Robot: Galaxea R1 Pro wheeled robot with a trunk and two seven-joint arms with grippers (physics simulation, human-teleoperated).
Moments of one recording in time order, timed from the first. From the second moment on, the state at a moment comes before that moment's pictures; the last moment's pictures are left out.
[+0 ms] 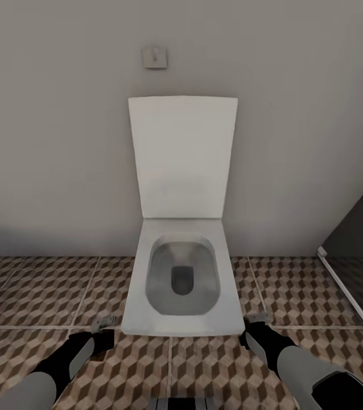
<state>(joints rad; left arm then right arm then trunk) -0.61 0.13 -0.23 -0.43 0.47 0.38 0.06 -0.77 0.00 0.39 -0.17 -0.30 0.40 -0.29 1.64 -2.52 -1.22</state>
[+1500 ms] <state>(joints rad) -0.61 0.14 -0.23 -0.46 0.47 0.37 0.06 -0.78 -0.01 0.39 -0.16 -0.29 0.41 -0.30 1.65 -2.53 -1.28</state>
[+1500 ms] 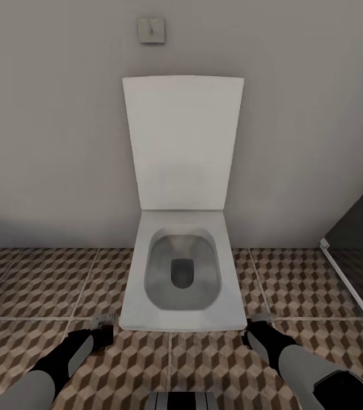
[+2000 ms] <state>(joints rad) -0.61 0.14 -0.23 -0.46 0.47 0.36 0.06 -0.78 -0.04 0.39 -0.18 -0.29 0.40 -0.30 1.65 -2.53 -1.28</state>
